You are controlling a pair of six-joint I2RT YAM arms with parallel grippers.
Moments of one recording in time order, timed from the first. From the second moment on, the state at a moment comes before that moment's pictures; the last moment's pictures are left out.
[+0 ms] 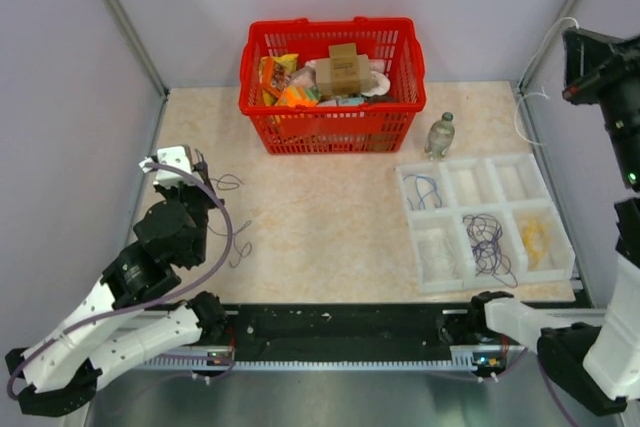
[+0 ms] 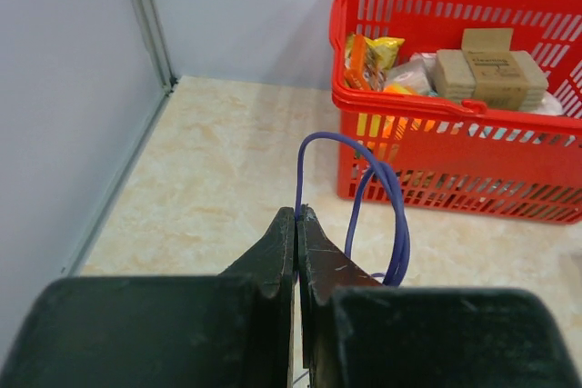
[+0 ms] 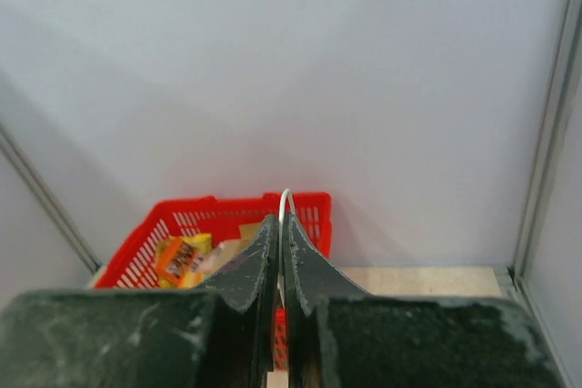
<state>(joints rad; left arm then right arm) -0.91 0.58 0.96 -0.37 -1.02 -0.06 0.15 1.11 2.10 -0.71 0.05 0.18</state>
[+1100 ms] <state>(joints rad) -0.91 0.60 0.89 -0.42 -0.83 -0.25 0.15 0.93 1.90 -0.73 -0.10 0.18</state>
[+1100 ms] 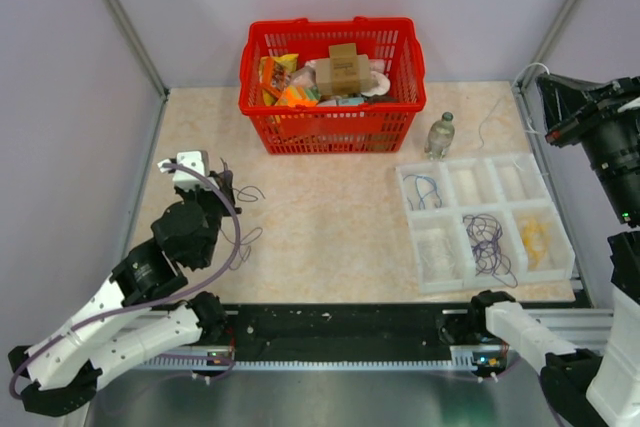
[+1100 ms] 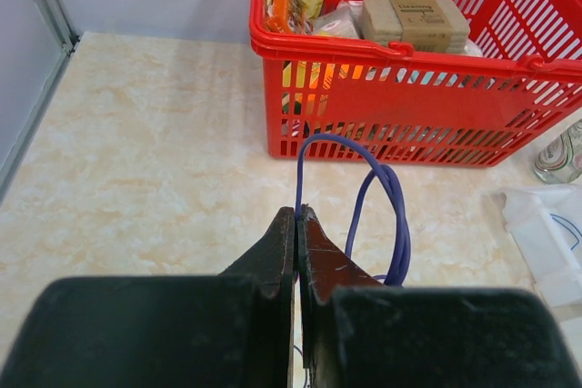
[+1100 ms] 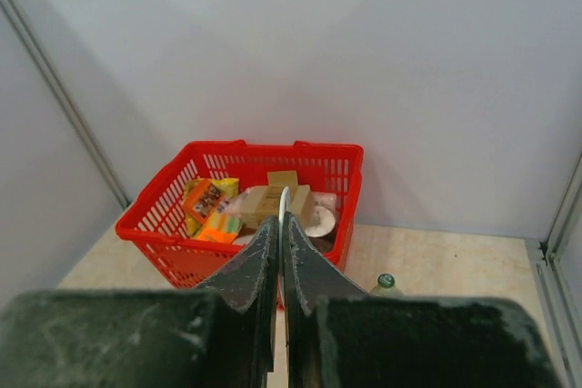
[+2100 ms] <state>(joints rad) -0.91 0.57 0.87 -0.43 -0.82 -0.26 0.15 0.86 1.92 -0.71 -0.24 0.28</state>
